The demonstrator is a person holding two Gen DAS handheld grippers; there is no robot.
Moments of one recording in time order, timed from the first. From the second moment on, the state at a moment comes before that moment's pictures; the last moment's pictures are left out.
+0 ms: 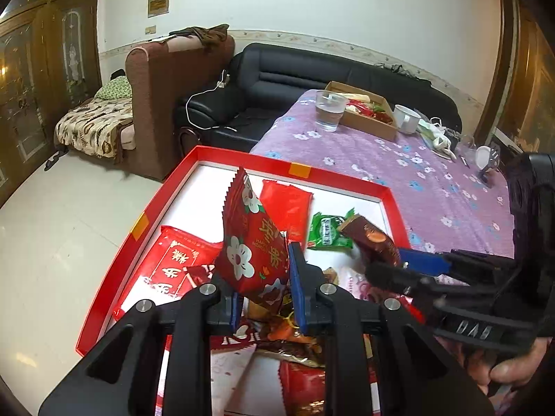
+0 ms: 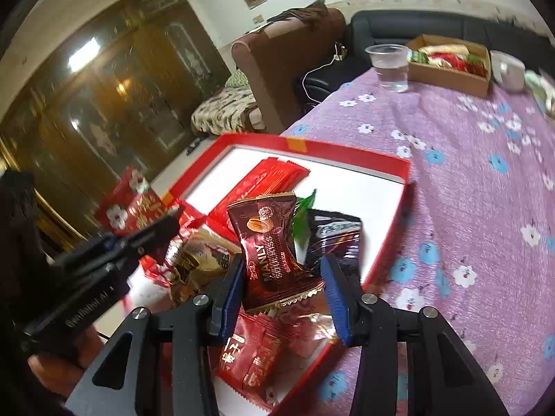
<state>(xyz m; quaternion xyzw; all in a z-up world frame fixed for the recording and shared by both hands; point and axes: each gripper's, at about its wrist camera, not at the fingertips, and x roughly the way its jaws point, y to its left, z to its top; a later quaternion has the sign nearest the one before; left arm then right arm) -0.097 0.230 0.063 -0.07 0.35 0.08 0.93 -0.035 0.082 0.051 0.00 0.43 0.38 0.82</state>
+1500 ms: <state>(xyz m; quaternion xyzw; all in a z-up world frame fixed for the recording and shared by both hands) -0.121 0.203 0.096 0.06 0.27 0.25 0.93 -0.045 0.062 0.069 -0.04 0.35 0.34 0.87</state>
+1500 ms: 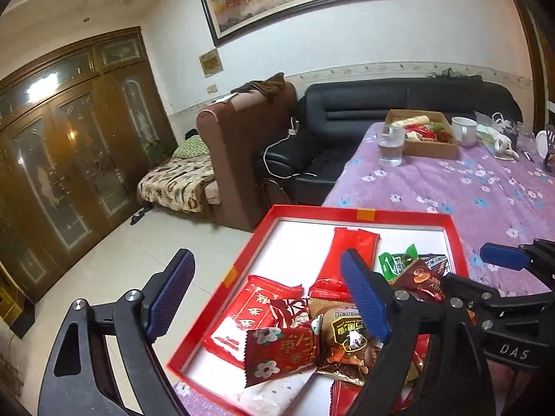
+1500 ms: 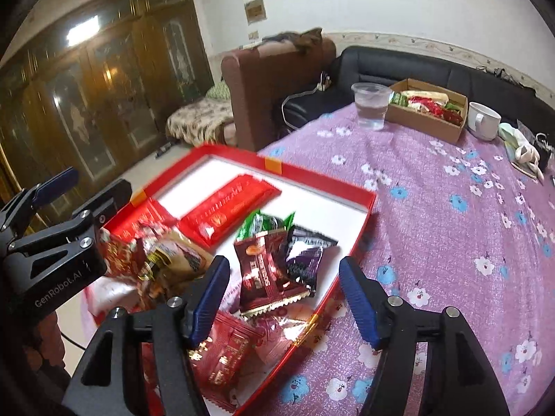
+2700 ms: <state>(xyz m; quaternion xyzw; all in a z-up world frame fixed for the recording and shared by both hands) -0.197 0.158 0.125 0.04 0.25 0.18 0.95 -0.125 0.017 0.091 0.02 0.30 0.34 0.89</state>
